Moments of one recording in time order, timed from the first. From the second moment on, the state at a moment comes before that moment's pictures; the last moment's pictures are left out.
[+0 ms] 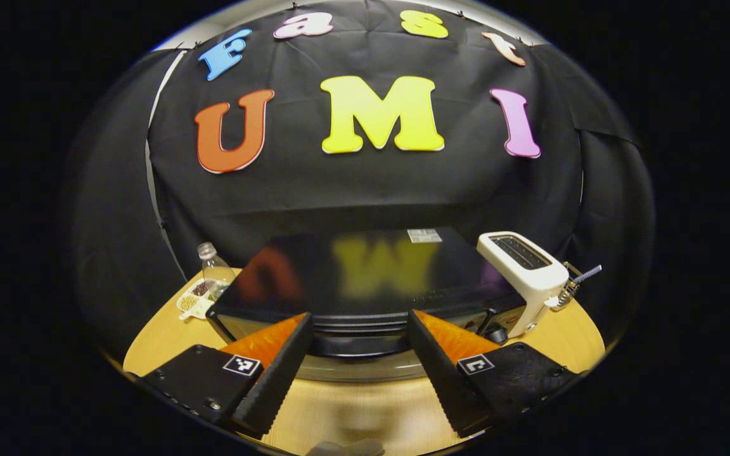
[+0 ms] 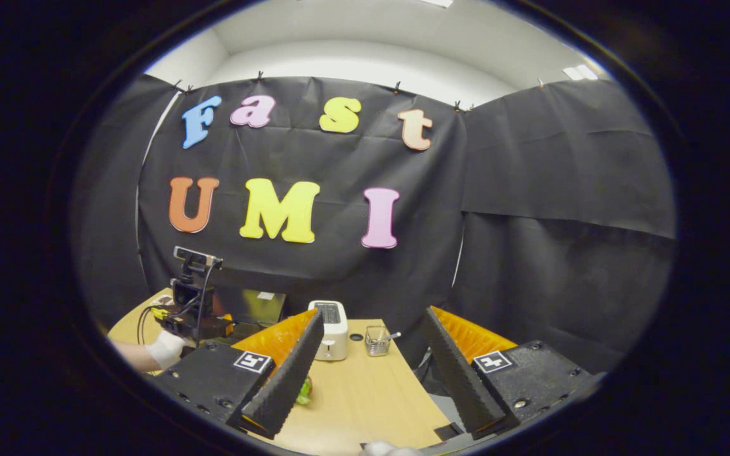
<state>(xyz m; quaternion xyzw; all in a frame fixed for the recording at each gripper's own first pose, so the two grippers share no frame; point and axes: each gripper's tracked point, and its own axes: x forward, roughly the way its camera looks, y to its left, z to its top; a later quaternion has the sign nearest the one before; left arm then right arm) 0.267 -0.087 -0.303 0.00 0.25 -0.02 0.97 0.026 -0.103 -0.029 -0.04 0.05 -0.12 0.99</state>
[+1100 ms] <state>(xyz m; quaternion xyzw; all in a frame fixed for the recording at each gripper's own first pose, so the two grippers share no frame) 0.126 -0.089 -0.369 0.00 0.31 -0.04 0.95 0.048 -0.070 -0.077 -0.01 0.10 -0.06 0.99</state>
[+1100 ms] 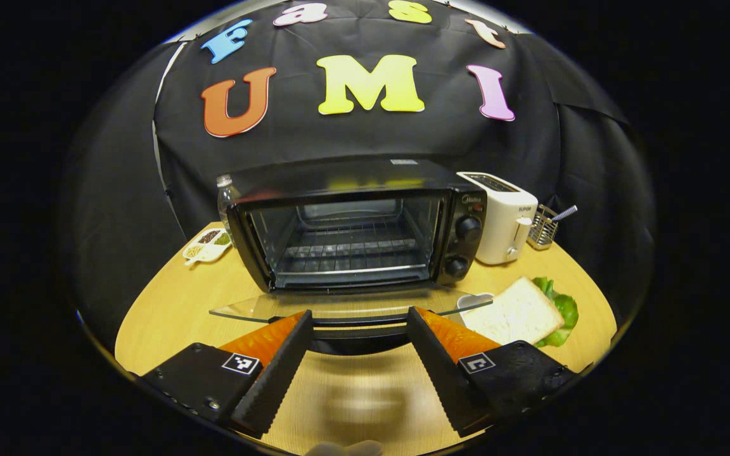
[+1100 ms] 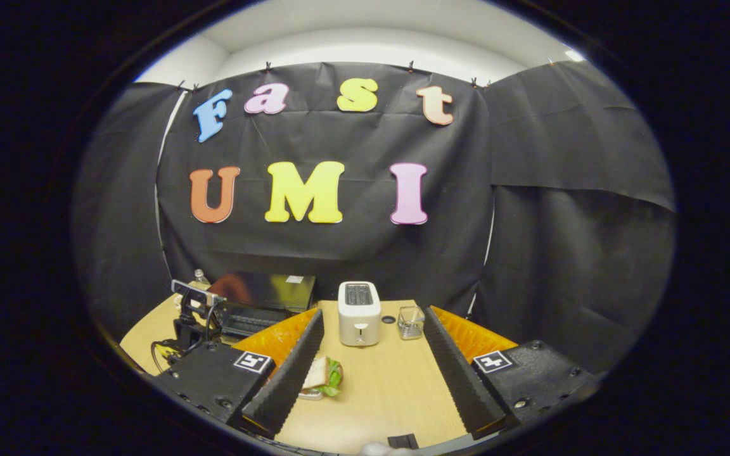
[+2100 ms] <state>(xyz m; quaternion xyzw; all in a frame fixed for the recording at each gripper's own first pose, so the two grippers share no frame) 0.085 -0.090 -0.414 0.02 0.38 -0.04 0.93 0.045 -0.079 -0.103 -0.02 0.13 -0.06 0.99</state>
